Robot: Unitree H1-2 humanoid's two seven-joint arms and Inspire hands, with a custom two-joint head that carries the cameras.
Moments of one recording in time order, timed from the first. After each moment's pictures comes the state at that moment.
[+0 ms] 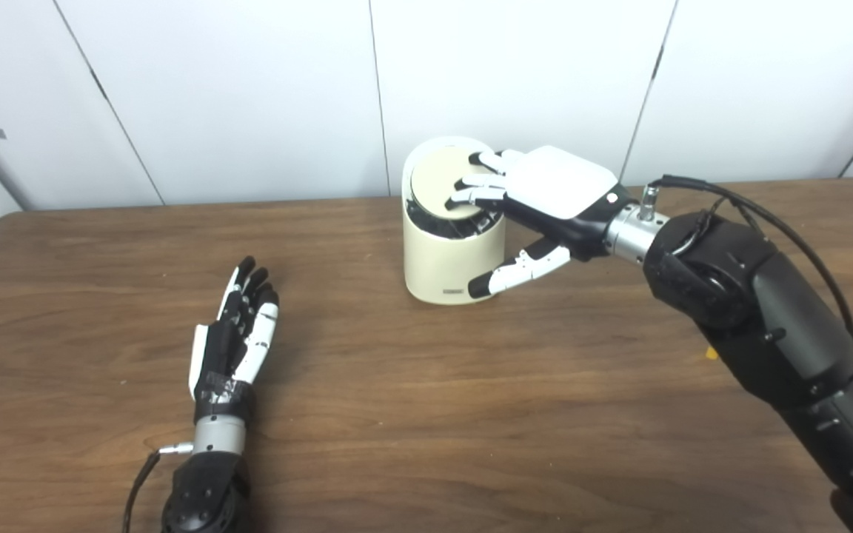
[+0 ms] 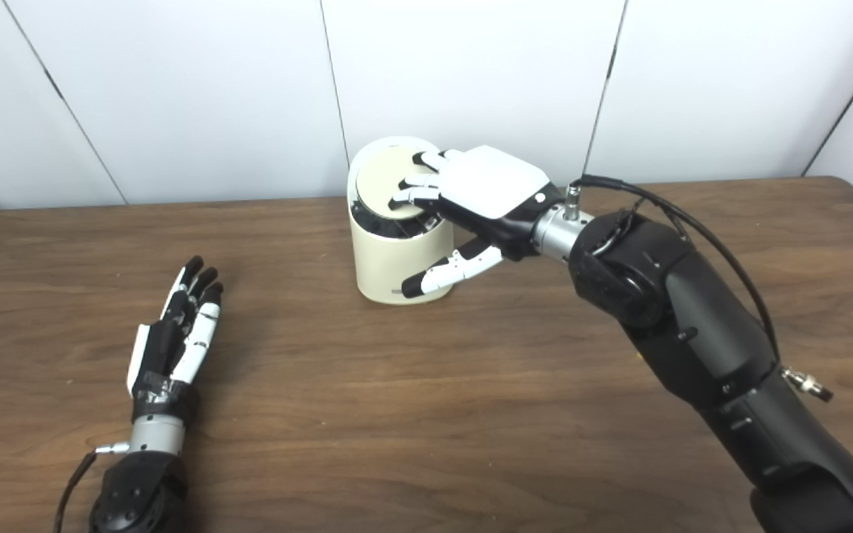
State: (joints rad) left arm -0.08 0.05 0.09 0.01 -0.03 -0.01 0.04; right arm -0.65 -0.46 0.38 -0.14 -0.85 -0.09 0.53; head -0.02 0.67
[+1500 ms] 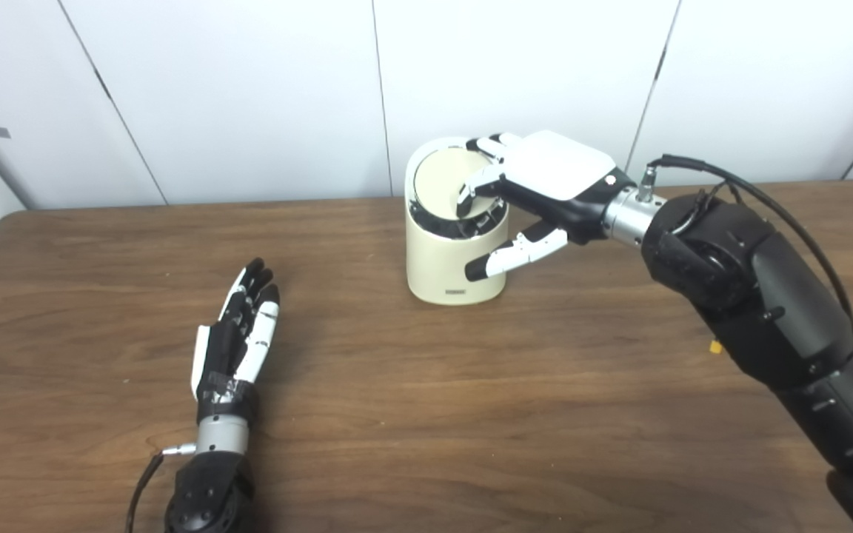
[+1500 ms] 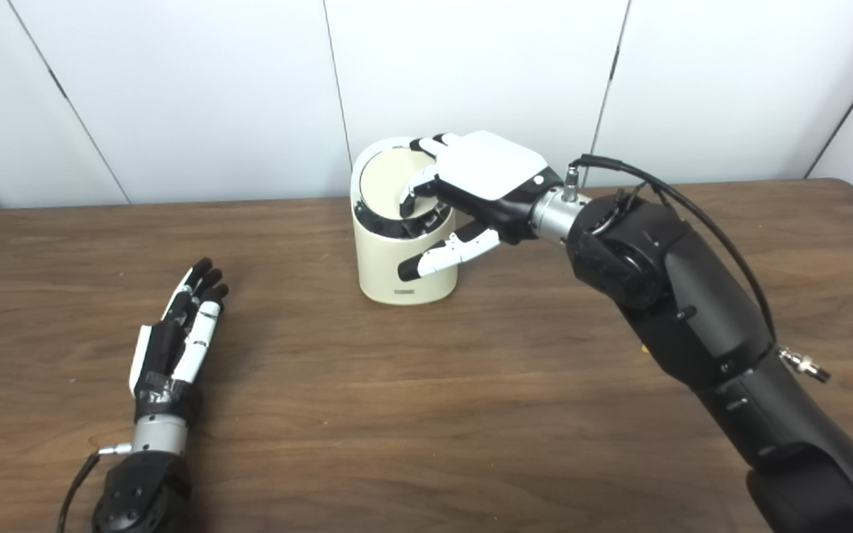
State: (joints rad) left arm -0.08 0.04 0.10 -0.01 -0.05 0.00 0.04; right arm -0.70 -0.46 0.39 -0.12 -0.80 -0.06 0.55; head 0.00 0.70
